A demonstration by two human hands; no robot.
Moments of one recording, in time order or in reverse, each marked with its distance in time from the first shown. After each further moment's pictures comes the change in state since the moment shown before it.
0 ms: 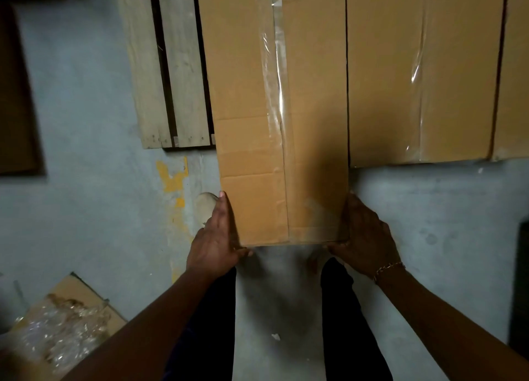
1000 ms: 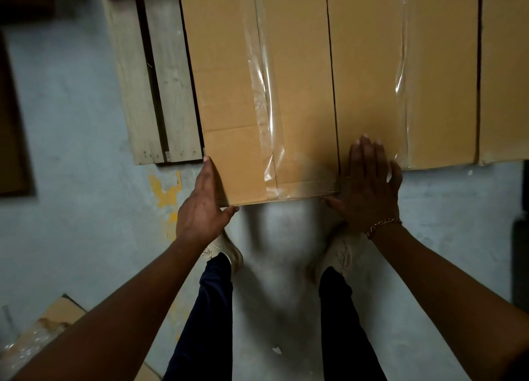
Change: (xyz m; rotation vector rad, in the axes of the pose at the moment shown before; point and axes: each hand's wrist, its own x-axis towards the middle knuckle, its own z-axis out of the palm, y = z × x) left_hand 0.061 0.028 -0.055 0.039 0.219 0.020; right_hand 0.067 -0.020 -0.060 -0.364 0.436 -0.026
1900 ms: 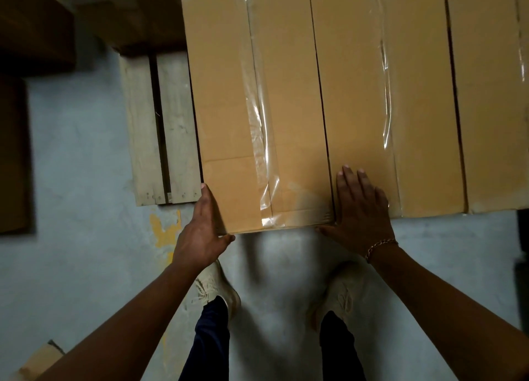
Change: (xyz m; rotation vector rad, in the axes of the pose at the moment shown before) left_hand 0.035 0.010 -0.023 -0.092 -0.076 -0.034; right_hand 0.048 0.004 -0.016 0.044 -0.151 -0.087
